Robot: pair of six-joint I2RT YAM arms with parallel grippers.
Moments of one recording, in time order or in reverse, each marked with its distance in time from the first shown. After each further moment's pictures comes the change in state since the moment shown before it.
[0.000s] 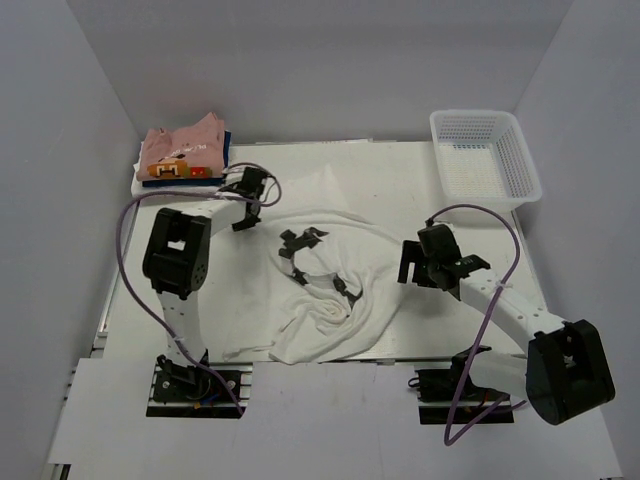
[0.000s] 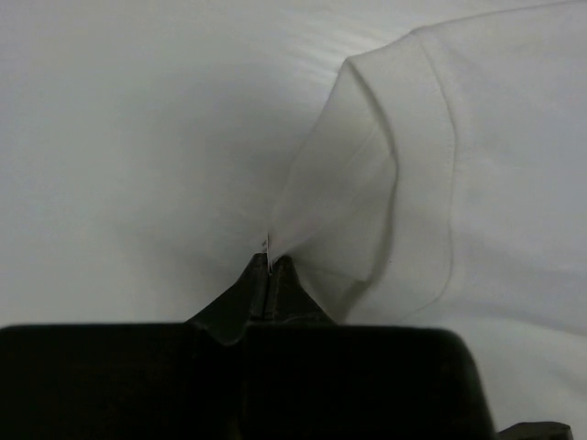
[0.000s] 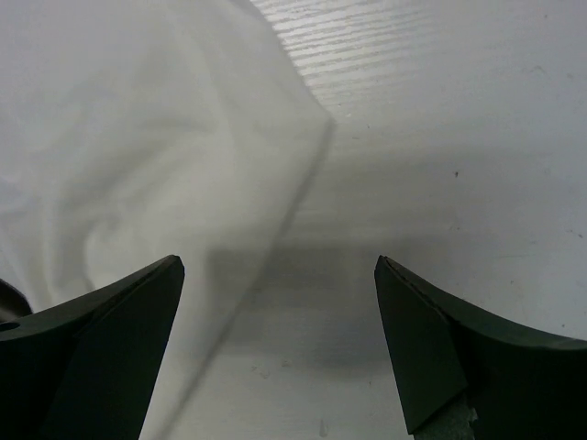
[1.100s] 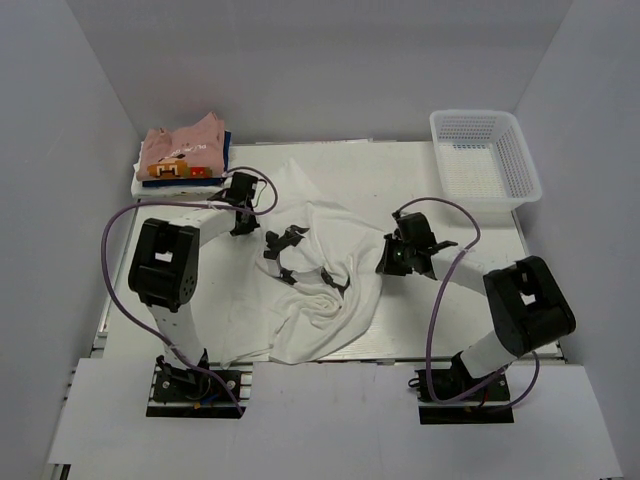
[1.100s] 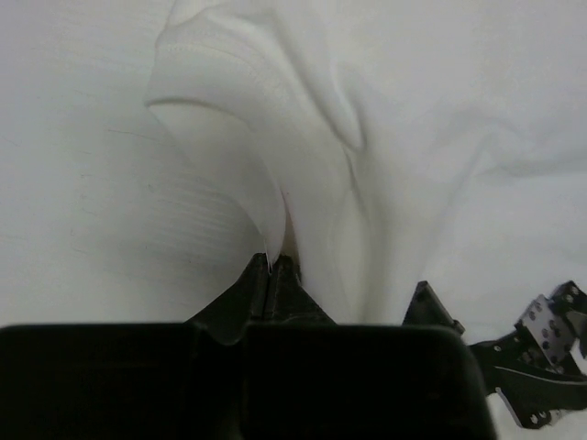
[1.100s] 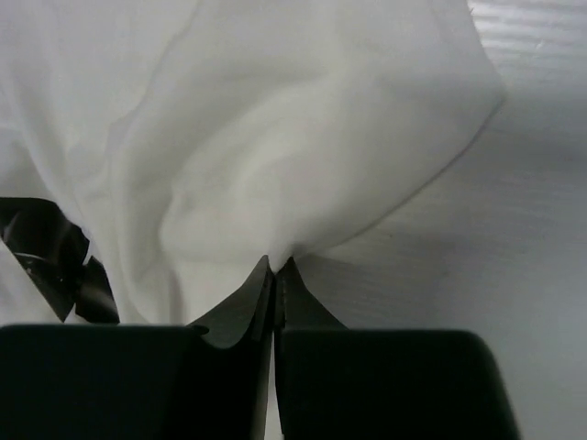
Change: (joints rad) left arm 0.075 -0.169 -0.204 0.089 0.177 0.063; right arm 0.029 0.378 0.079 0.360 -0.362 0.028
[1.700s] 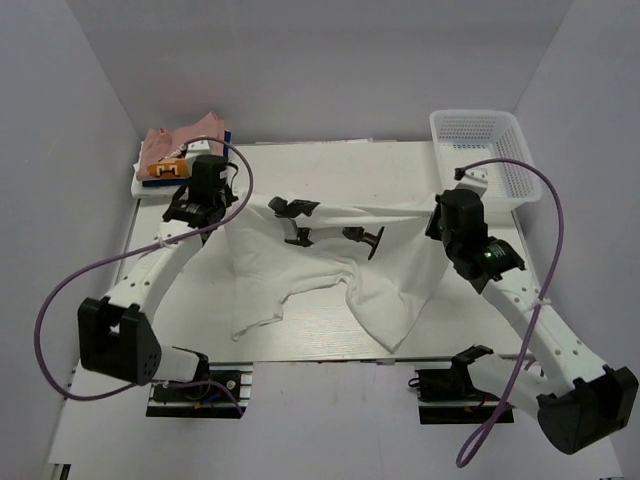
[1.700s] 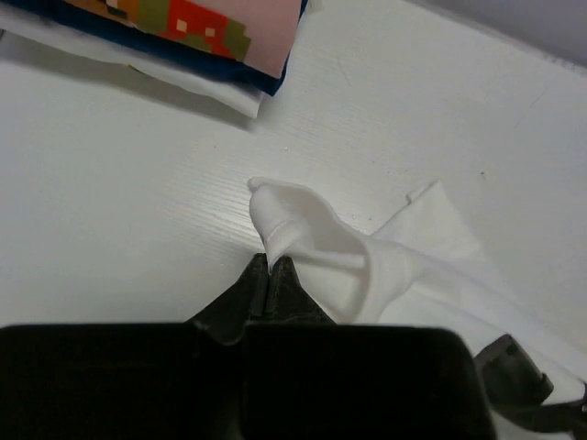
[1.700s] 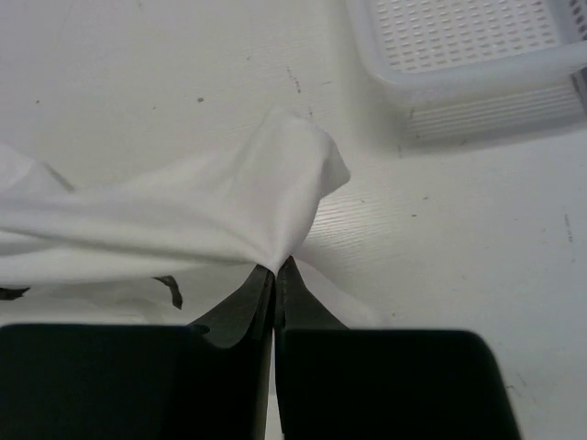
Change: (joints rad) left arm 0.001 -0.472 -0.043 -0.009 -0.136 0.010; right arm -0.004 -0.498 0.234 -0.337 0.581 -0.086
